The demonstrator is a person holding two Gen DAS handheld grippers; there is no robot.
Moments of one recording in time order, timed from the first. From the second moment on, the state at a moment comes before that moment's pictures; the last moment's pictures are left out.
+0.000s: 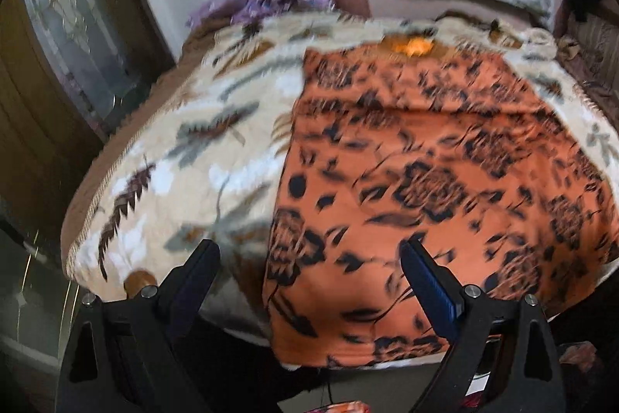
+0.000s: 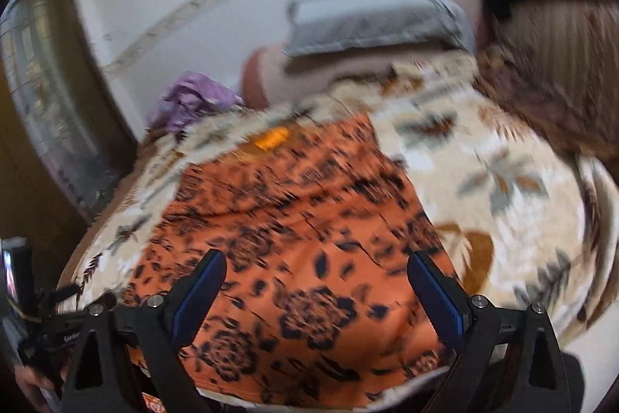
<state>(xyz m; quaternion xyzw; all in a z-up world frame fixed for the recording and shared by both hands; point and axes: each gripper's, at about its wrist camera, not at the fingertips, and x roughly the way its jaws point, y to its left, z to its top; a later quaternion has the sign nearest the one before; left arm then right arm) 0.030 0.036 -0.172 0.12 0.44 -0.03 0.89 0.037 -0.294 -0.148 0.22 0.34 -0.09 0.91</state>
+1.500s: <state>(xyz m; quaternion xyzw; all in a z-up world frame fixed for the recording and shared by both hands) 0.126 0.033 -0.174 0.12 0.46 -0.02 0.88 0.117 -0.327 -0.174 0.26 0.38 -0.05 0.88</state>
